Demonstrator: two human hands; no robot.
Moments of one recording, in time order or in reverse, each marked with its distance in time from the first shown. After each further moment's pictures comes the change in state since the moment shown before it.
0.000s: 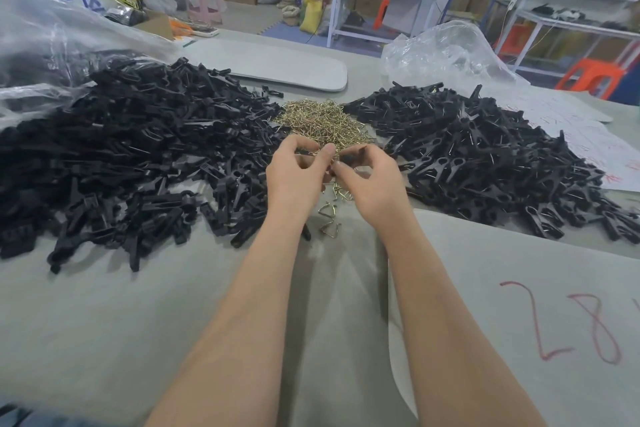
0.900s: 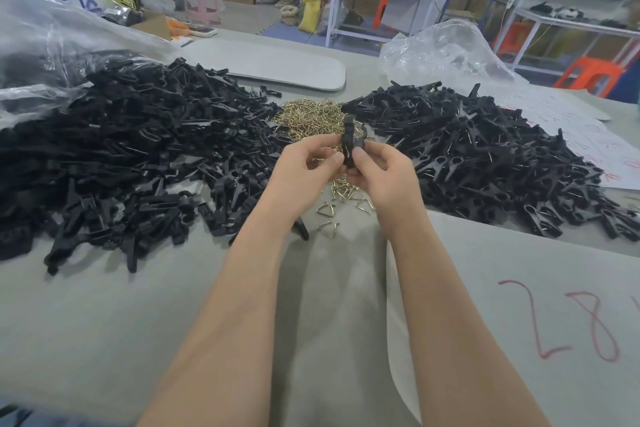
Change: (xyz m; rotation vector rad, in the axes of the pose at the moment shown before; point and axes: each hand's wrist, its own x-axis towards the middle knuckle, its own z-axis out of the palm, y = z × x) left_hand -0.004 0.013 -0.007 -0.026 -0.336 0.135; right_hand 0.002 0.000 -0.010 0.270 0.040 0.084
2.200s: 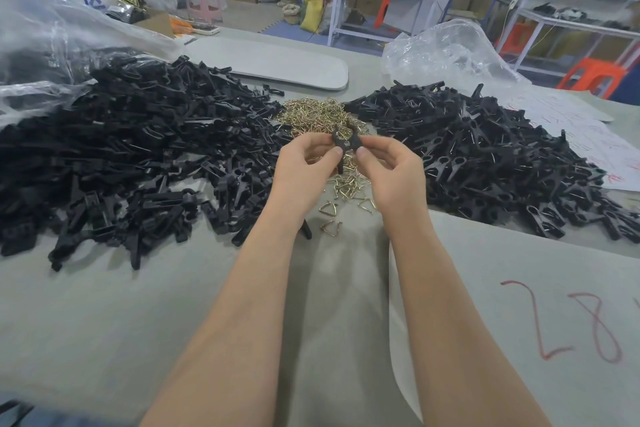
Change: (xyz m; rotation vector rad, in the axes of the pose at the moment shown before) left_hand 0.006 -0.009 0.005 -0.073 0.162 -0.074; right_hand -0.004 -0.003 0.000 -0.105 0.088 -0.134
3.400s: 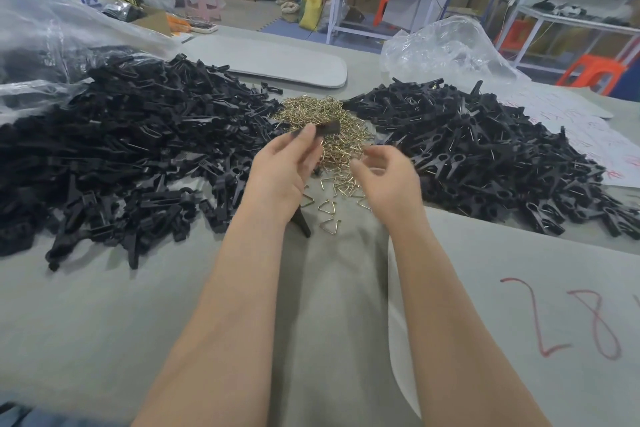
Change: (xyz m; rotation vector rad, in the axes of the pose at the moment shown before) left_hand 0.003 0.007 -0.013 -0.759 0.075 -0.272; right_hand 0.002 0.010 -0.005 -0.412 -0.075 0.117
